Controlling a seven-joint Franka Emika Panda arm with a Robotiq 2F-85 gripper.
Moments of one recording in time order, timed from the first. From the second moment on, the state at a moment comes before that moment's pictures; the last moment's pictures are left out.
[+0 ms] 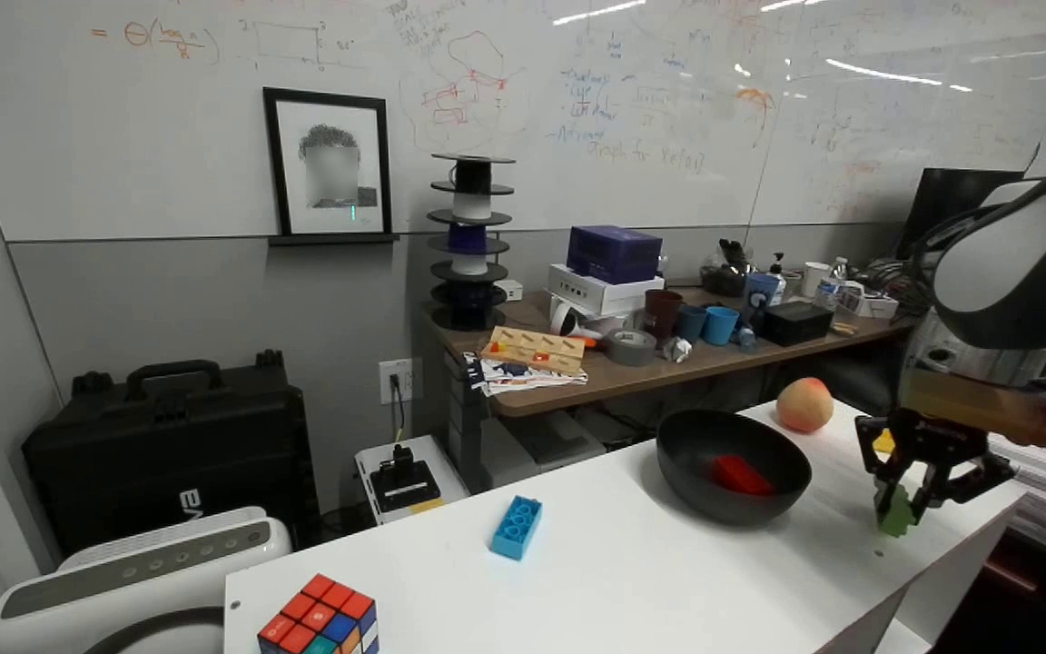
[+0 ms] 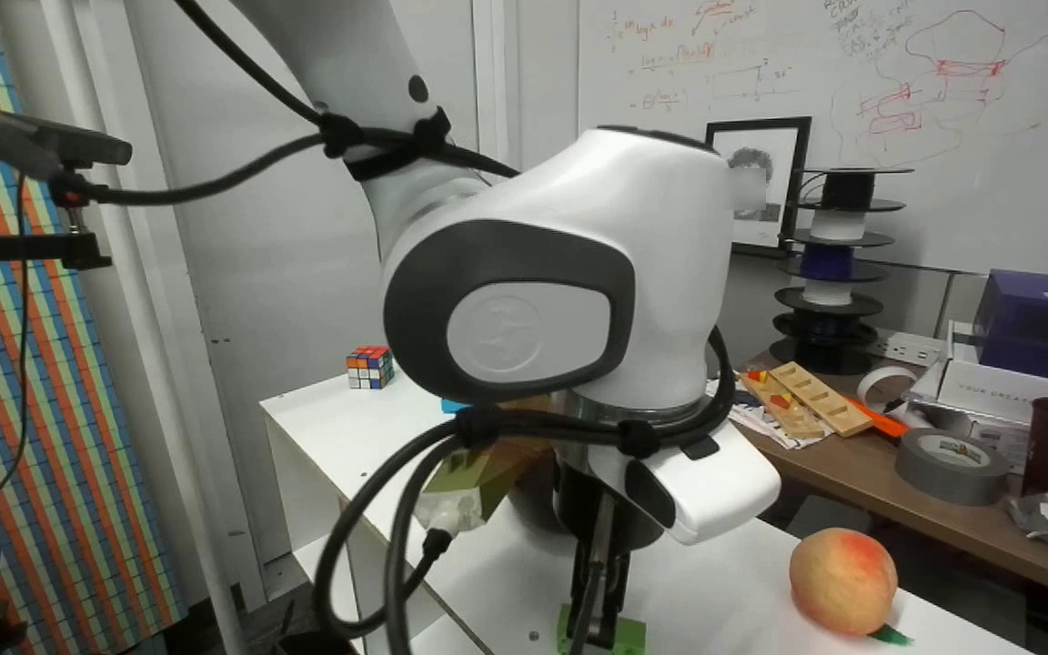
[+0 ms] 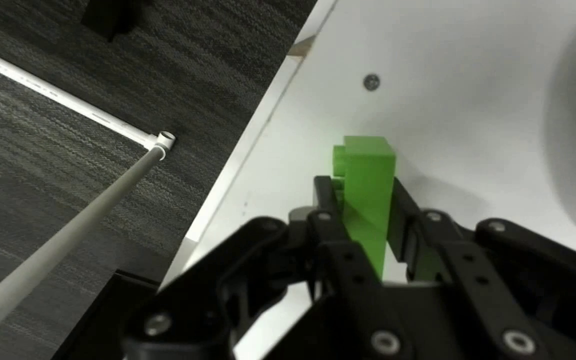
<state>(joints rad) -0.09 0.60 -0.13 -2.11 0.25 2.67 0.54</state>
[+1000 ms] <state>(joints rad) -0.02 0.26 -0.09 -2.19 0.24 2.62 0.54</state>
